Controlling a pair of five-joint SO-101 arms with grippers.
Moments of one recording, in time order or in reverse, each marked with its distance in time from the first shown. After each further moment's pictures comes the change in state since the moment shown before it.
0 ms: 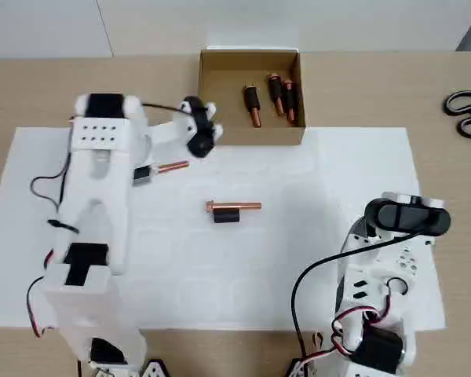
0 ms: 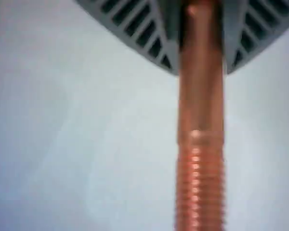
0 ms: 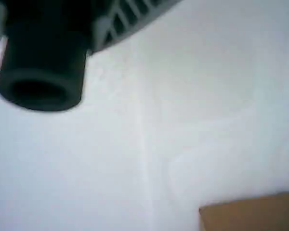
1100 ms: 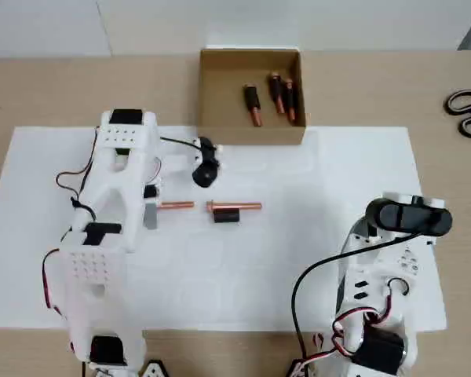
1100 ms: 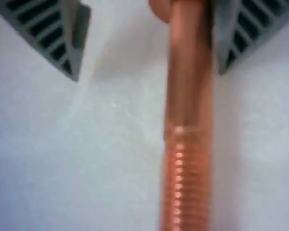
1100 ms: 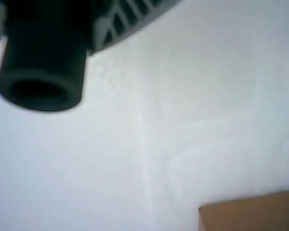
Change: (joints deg) left arm 1.8 18.2 -2.7 0.1 -3.6; right arm 0.0 0.0 0.0 0.0 0.0
